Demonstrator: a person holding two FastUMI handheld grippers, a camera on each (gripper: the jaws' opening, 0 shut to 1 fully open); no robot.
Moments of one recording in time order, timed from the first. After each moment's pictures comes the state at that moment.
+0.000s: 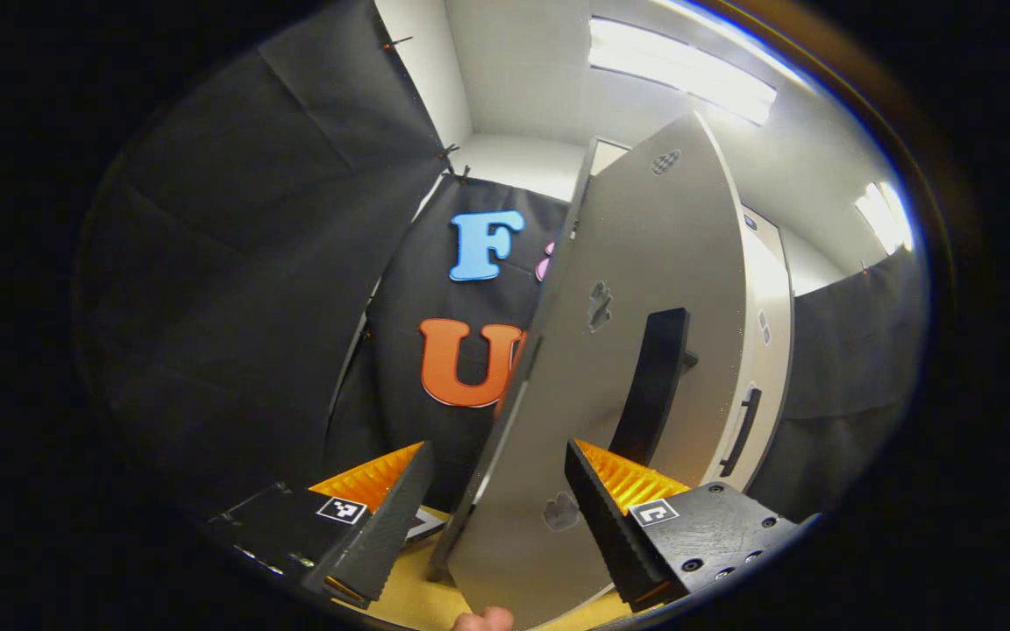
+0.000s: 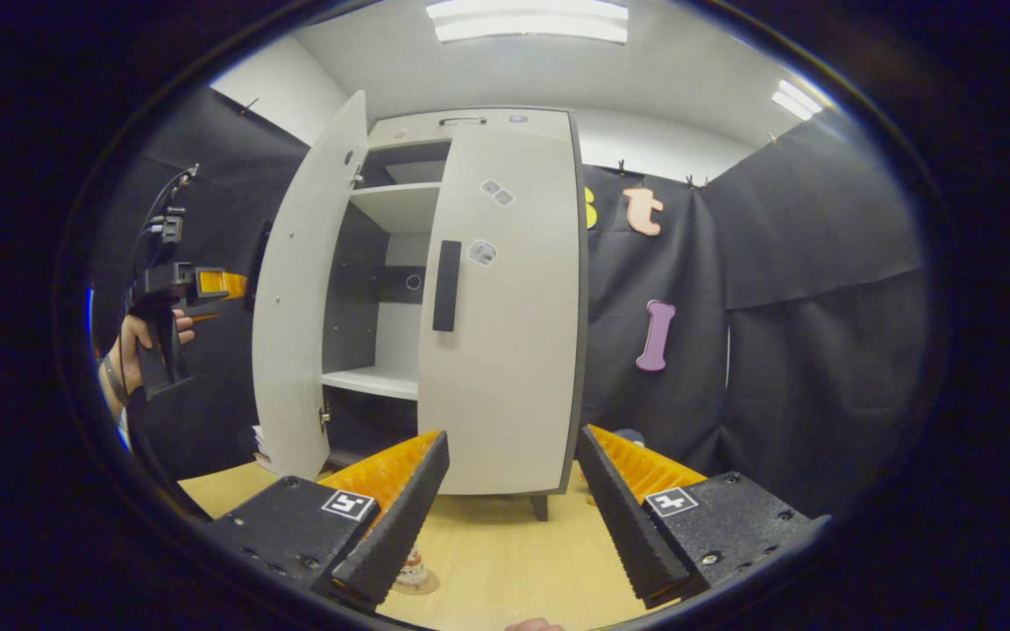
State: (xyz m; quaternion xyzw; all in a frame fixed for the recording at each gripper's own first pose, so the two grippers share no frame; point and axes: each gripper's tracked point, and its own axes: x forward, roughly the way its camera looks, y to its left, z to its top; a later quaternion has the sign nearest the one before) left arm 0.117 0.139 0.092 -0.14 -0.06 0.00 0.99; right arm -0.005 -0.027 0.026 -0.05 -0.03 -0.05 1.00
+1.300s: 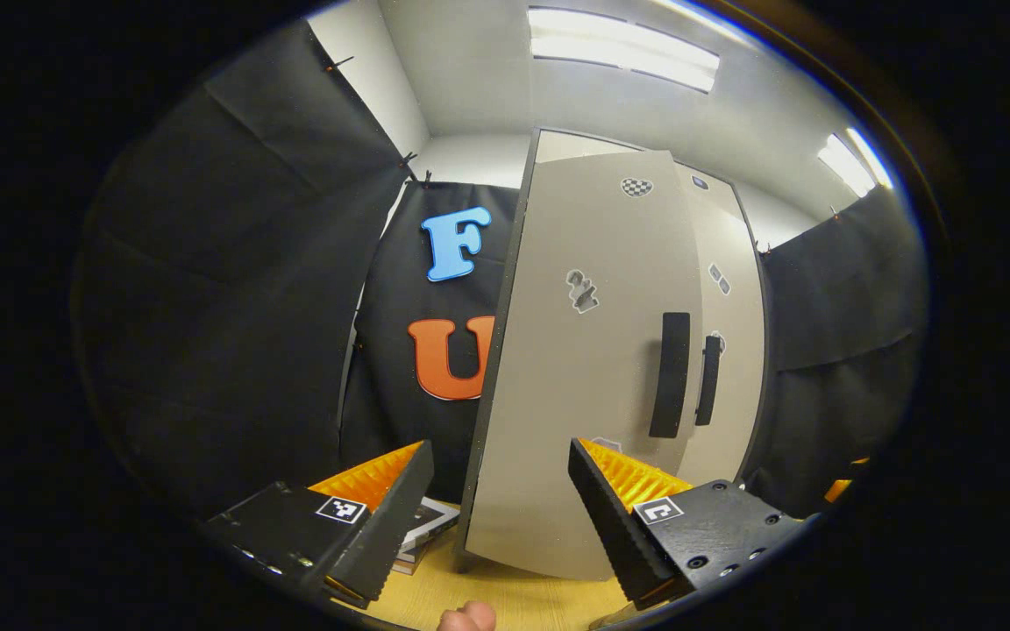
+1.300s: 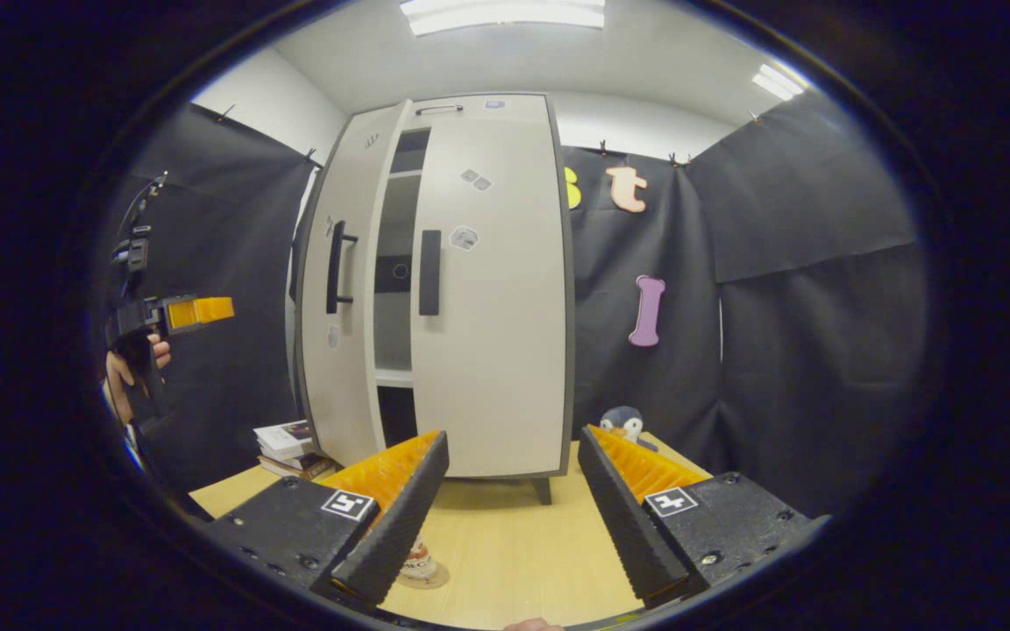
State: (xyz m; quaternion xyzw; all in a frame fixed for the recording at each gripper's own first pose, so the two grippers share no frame) left arm 0.059 0.127 0.068 -0.06 -0.06 0.02 1.00; right arm -0.003 -0.027 0.007 -0.01 0.00 -0.05 1.00
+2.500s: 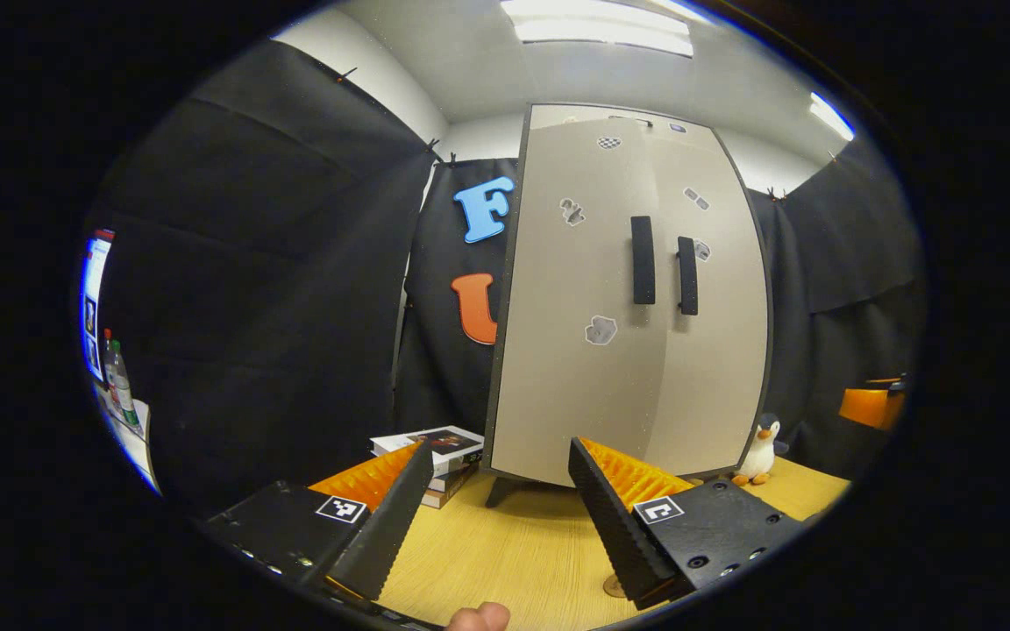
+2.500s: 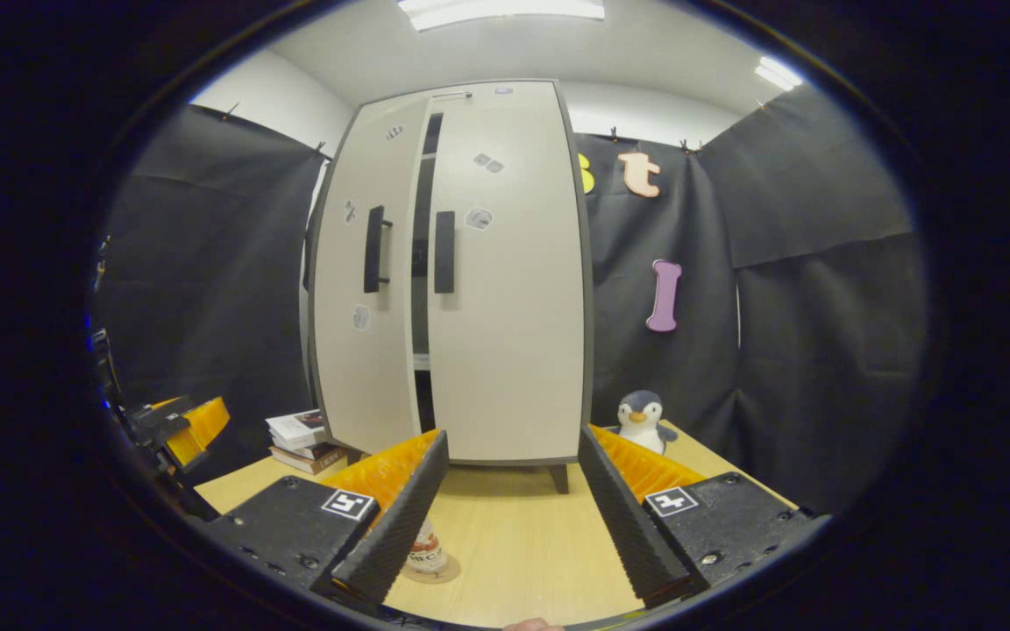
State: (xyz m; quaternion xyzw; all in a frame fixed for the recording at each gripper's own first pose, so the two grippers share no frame) left arm -0.033 0.071 -0.054 -0.01 -0.01 0.09 1.00; right arm 0.000 -0.018 -0.013 -0.01 0.01 -0.03 1.00
